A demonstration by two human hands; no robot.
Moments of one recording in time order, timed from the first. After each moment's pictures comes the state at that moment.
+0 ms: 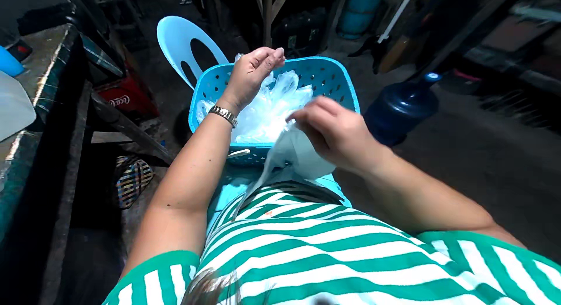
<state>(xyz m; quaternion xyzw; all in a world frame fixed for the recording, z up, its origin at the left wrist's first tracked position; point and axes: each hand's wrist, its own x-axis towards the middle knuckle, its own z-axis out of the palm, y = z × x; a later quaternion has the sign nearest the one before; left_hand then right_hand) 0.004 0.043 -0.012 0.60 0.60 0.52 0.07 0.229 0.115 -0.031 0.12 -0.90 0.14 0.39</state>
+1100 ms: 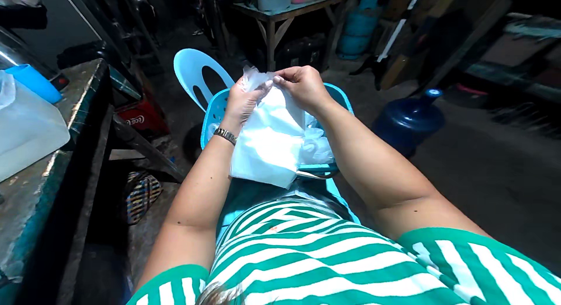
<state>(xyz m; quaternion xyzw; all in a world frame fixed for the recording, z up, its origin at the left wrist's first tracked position) 0.016 0.037 -0.003 0.37 0.61 0.68 0.15 0.115 0.170 0.005 -0.09 -0.87 0.38 0.31</state>
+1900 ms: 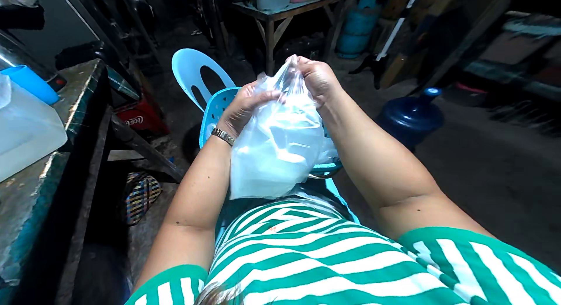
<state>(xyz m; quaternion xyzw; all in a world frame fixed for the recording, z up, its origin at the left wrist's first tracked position) 0.024 0.020 0.002 0.47 0.46 0.67 0.34 0.118 0.174 0.014 -0.10 -0.55 0.78 0.28</state>
